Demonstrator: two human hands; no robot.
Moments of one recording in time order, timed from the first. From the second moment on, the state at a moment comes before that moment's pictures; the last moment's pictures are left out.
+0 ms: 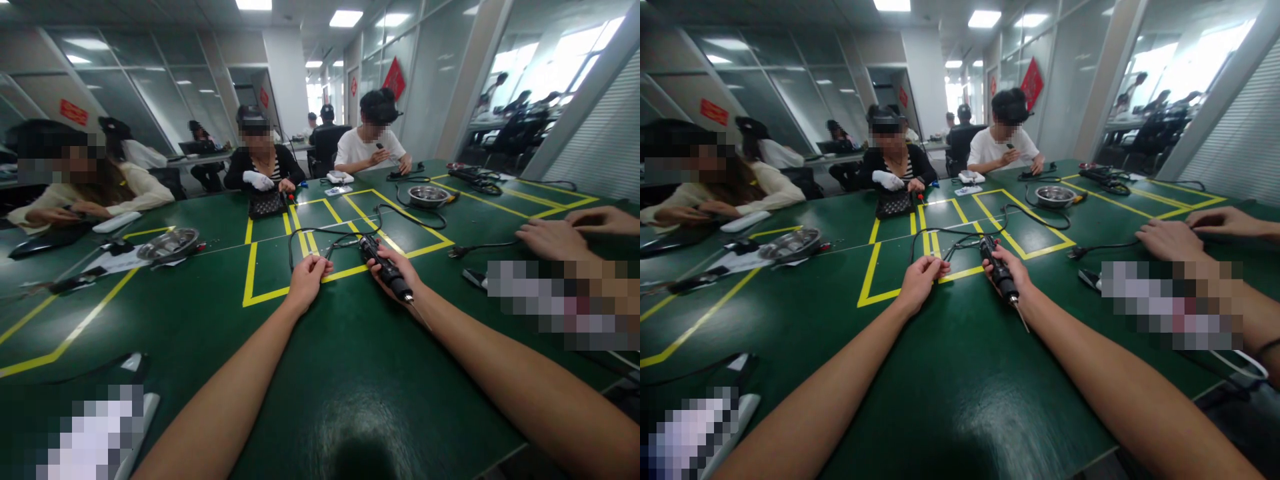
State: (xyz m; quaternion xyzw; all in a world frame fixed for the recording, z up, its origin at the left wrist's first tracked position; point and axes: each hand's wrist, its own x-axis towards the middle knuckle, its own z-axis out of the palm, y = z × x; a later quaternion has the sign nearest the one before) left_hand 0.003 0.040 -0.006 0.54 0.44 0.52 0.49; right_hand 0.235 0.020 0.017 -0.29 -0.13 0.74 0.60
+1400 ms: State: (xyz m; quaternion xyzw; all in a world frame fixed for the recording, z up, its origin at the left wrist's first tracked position) left_hand 0.004 0.020 0.018 0.74 0.44 0.48 0.15; right_hand 0.191 -0.035 0.019 -0.47 -0.78 0.17 0.37
